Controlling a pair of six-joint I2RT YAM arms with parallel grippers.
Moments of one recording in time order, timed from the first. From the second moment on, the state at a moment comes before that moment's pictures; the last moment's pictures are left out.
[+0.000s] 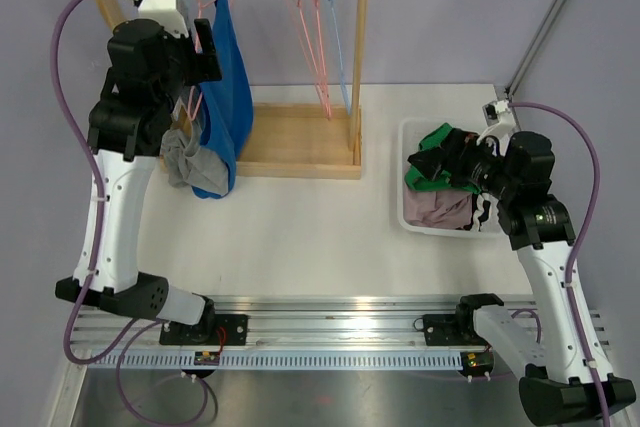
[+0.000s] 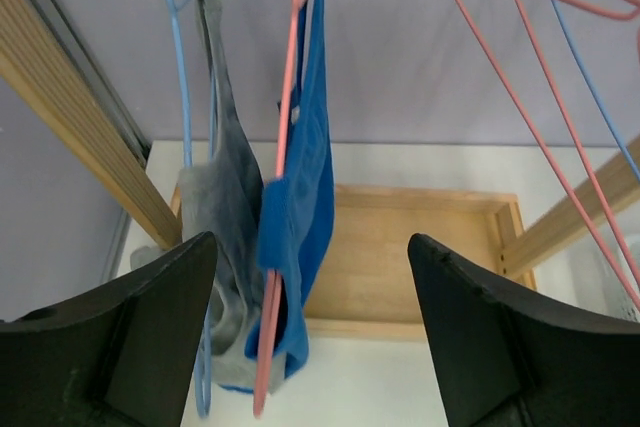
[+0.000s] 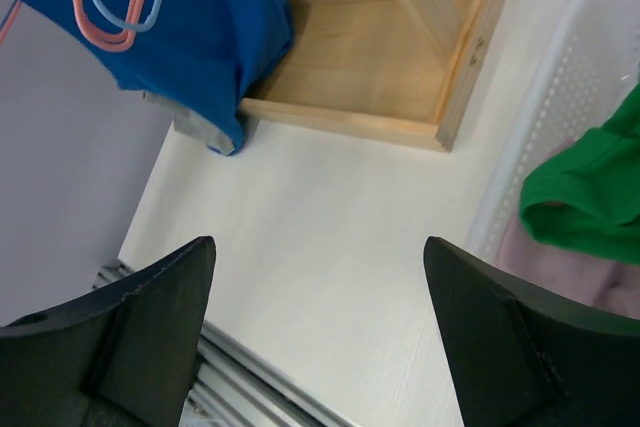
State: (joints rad) left arm -0.26 1.39 2.01 -0.79 -0.24 -0.09; right arm 0.10 0.87 1.10 -0.51 -0.47 0.45
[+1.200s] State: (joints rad) left arm -0.10 1.79 2.36 -0.78 0.05 -0.04; right arm 0.10 0.75 1.04 -0.52 -0.62 0.51
